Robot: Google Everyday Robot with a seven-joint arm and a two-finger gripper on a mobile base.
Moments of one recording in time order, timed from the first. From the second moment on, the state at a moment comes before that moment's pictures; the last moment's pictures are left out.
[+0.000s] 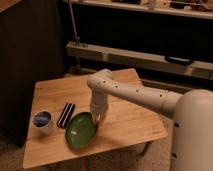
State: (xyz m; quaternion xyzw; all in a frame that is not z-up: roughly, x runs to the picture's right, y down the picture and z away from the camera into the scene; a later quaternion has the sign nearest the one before) arm -0.034 0.152 0.806 -0.29 -0.38 -0.64 0.60
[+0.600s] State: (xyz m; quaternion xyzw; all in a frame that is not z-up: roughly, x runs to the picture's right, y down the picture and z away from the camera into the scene) arm 0.028 0.120 0.862 -0.34 -0.33 -0.59 0.66
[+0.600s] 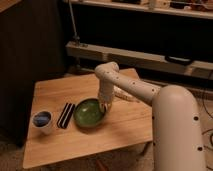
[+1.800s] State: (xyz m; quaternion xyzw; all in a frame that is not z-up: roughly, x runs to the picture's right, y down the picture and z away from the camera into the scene) arm 0.139 0.170 0.804 -0.32 -0.33 -0.62 0.63
